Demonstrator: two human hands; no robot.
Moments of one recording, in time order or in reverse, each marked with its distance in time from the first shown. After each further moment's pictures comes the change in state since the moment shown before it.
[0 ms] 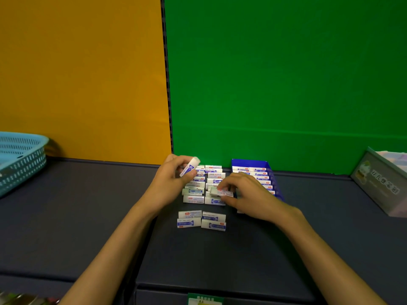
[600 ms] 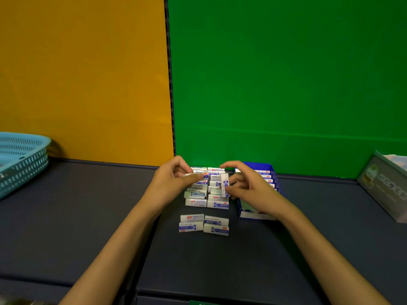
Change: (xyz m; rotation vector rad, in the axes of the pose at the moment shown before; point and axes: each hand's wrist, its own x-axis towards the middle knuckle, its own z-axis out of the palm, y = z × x) left_hand 0.002 0.004 -0.002 -0.187 0.048 -0.127; right_hand 0.008 0.005 -0.004 0.668 0.044 0.107
